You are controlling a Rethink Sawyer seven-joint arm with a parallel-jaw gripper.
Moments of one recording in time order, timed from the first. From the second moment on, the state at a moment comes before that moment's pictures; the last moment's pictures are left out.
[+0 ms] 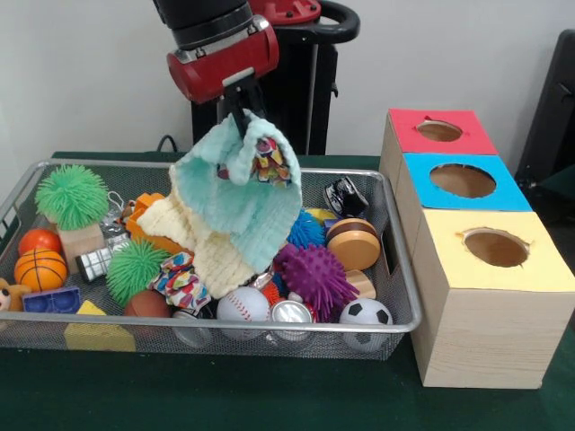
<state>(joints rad) -0.91 -0.80 0.67 1.91 -0.13 0.61 0.99</state>
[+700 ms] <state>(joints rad) -0.91 -0.80 0.67 1.91 -0.13 0.61 0.99</state>
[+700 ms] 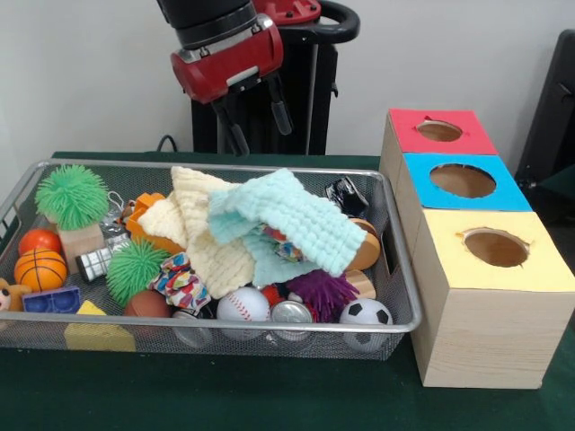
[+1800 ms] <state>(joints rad) -0.83 -0.70 0.56 1.60 -0.63 0.89 0.99</state>
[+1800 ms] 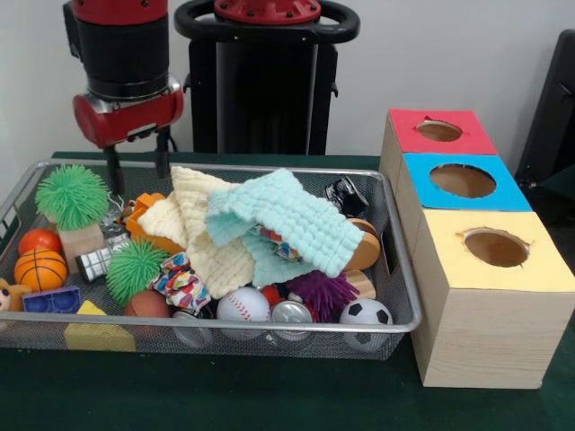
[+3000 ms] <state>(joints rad) -0.76 -0.56 0.51 1.41 -0.81 1.03 0.99</state>
